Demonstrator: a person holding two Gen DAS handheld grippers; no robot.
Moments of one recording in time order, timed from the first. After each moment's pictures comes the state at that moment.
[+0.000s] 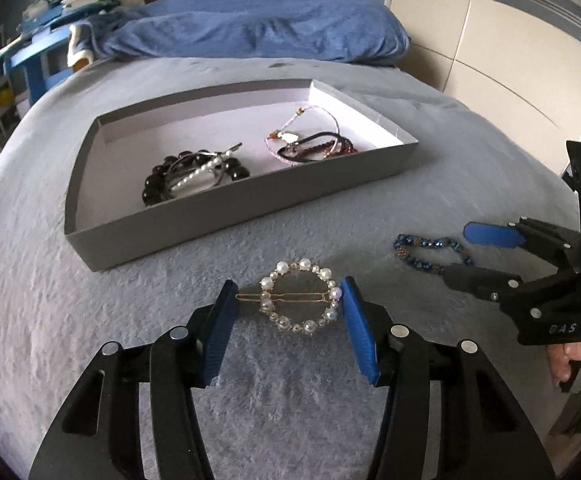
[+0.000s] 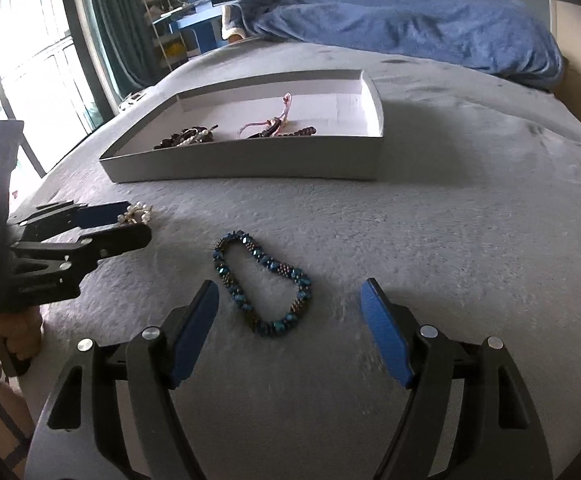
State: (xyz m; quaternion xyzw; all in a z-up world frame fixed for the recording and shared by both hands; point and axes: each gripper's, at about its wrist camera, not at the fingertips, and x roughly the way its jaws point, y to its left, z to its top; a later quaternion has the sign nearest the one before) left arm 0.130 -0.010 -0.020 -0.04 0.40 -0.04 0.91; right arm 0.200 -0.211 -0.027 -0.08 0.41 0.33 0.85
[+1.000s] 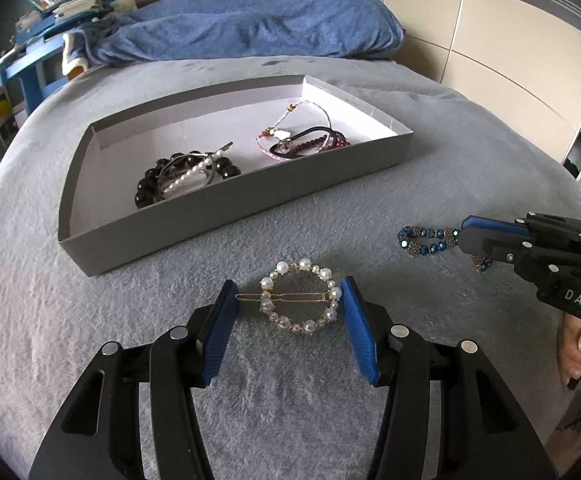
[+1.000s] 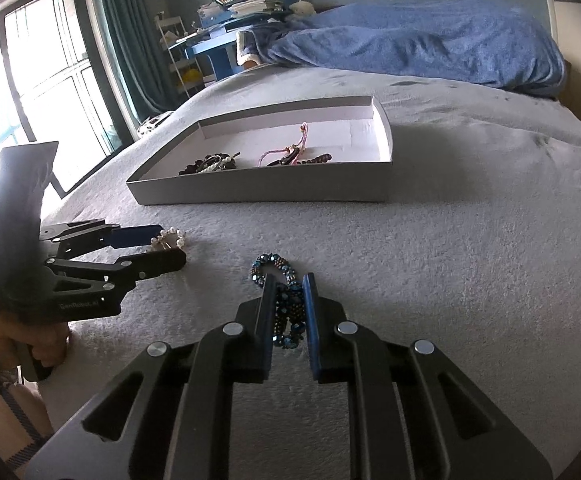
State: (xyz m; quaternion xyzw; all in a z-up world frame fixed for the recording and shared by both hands) left arm 0.129 -0.018 -0.021 -0.02 0.40 -0.04 0.91; right arm 0.193 -0.222 -0.017 -0.05 0.37 0.37 0.85
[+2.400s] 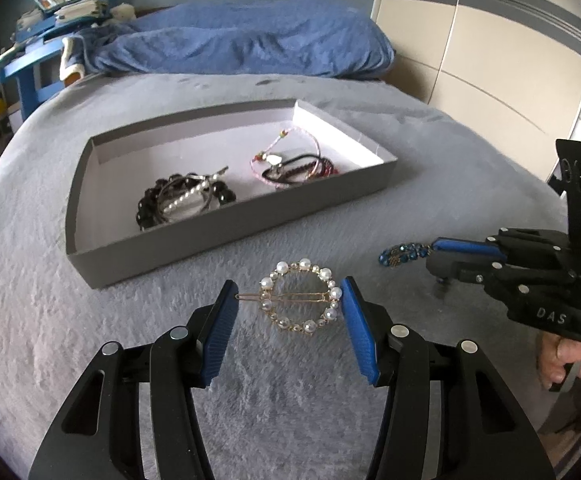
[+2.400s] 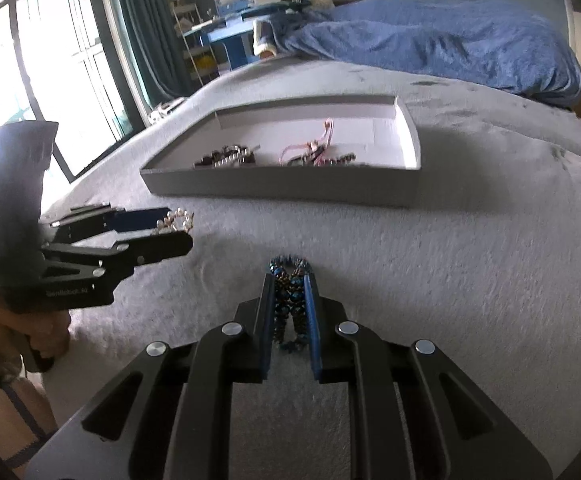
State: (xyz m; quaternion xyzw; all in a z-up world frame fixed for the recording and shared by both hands) left arm 0.125 -0.016 -0.002 -0.04 0.37 -0.07 0.93; right arm 0.192 -0.211 -0.006 -0.06 0.36 0.40 0.84
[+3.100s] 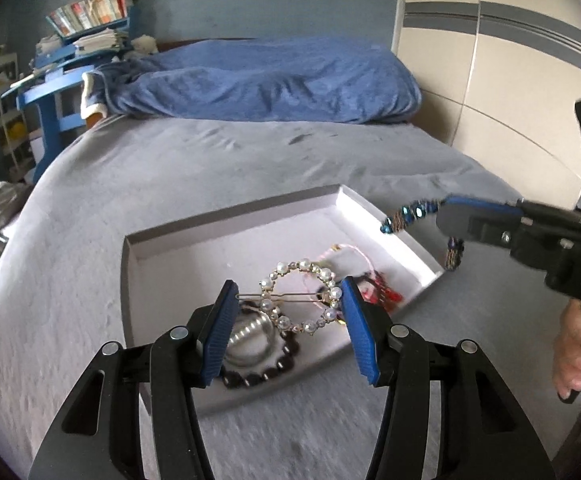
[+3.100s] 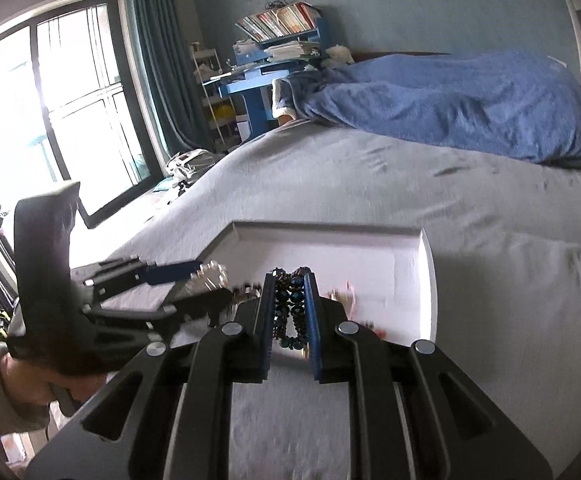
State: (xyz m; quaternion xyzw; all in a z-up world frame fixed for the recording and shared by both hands) left arm 0.192 0.020 0.057 -0.03 0.32 -0.02 0.95; right arm 0.252 -0.149 0.089 -0.04 0.29 0.43 0.86
